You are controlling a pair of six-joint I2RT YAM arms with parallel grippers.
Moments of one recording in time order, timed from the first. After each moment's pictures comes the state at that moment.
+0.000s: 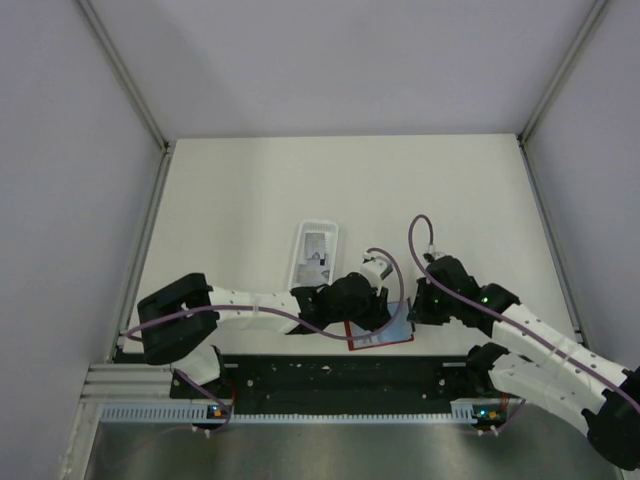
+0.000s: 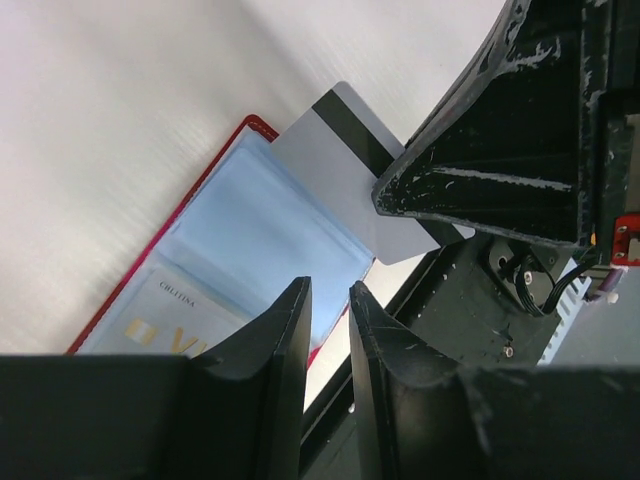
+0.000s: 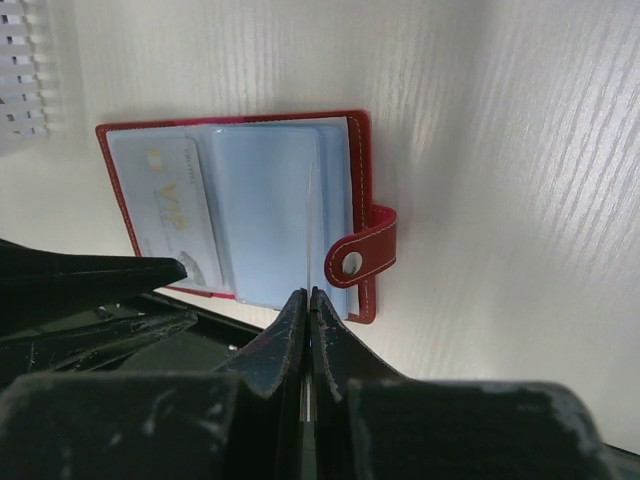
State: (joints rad) left arm -1.21 1.57 0.80 0.19 -0.02 -0.62; right arm 0.65 0.82 0.51 -0.66 -0.06 0.69
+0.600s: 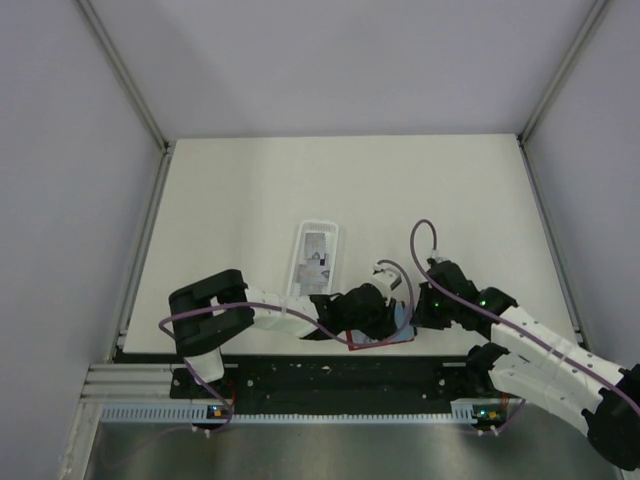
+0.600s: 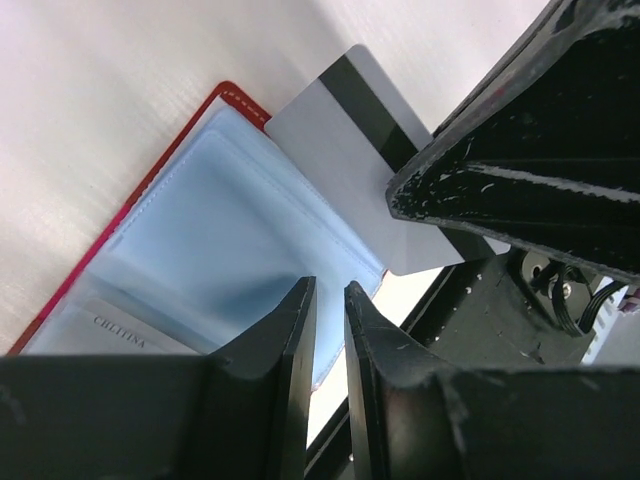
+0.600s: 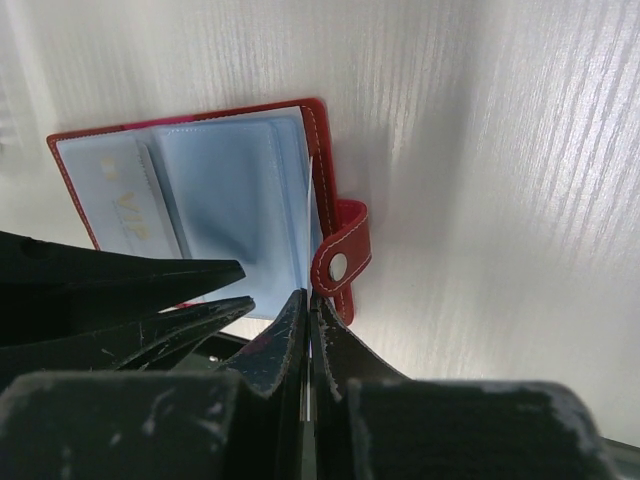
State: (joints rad) left arm -1.24 1.76 0.83 0.30 -0.01 -0.67; right arm 0.65 0.82 0.45 -0.65 -0.03 0.74
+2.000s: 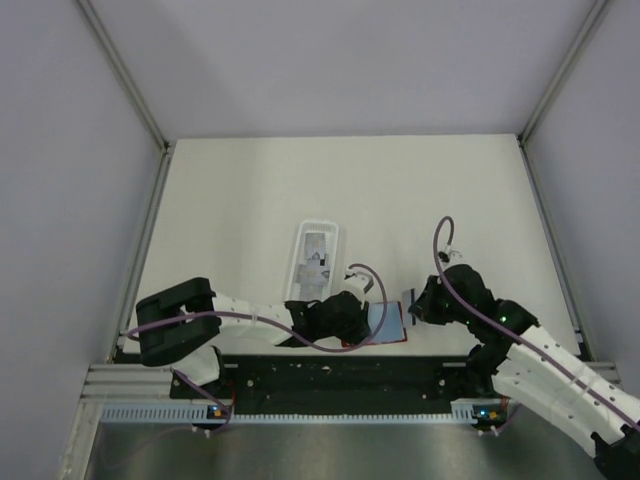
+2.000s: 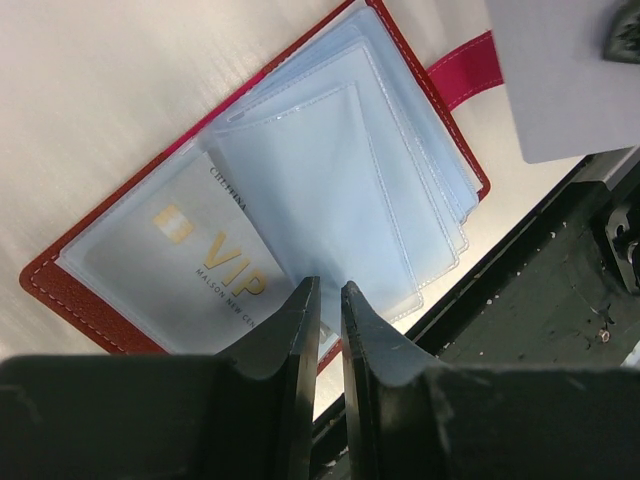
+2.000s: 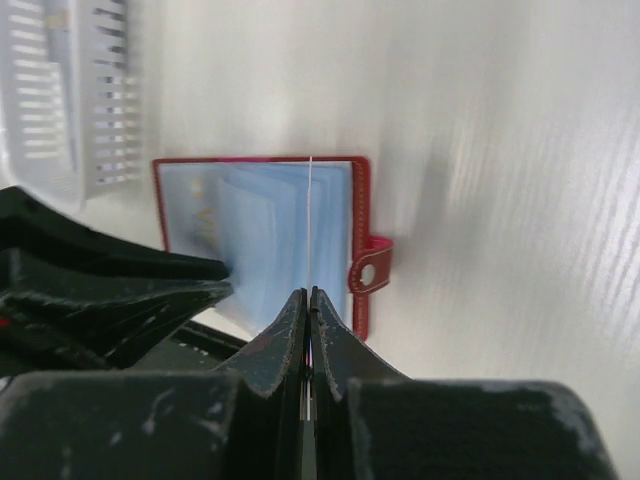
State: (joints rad) left arm -1.24 1.58 0.65 0.20 -0.13 -0.74; right arm 0.65 0.65 0.43 -0.62 0.01 0.76
